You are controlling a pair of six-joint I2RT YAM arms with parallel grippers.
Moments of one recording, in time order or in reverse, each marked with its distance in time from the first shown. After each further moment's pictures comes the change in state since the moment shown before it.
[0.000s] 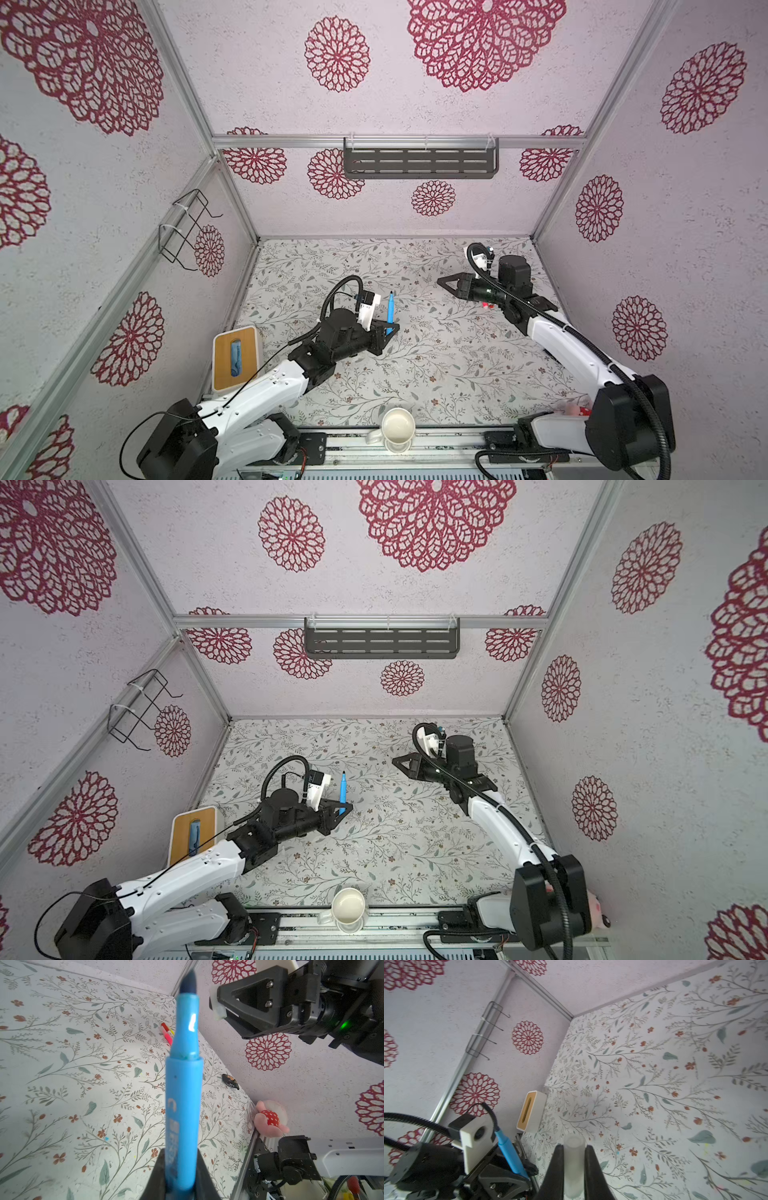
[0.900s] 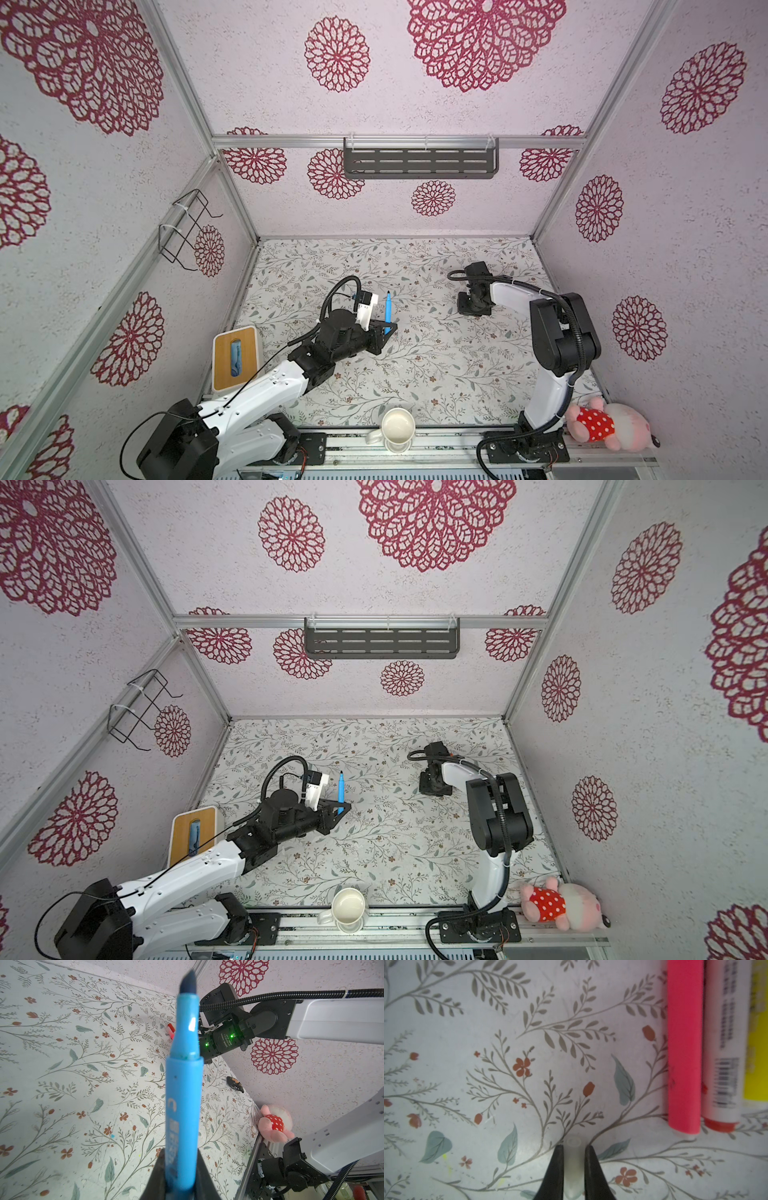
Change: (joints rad) left arm 0.030 0.000 -0.027 0.002 -0.027 -0.019; right arm -0.031 0.613 0.275 -0.555 0.793 -0.303
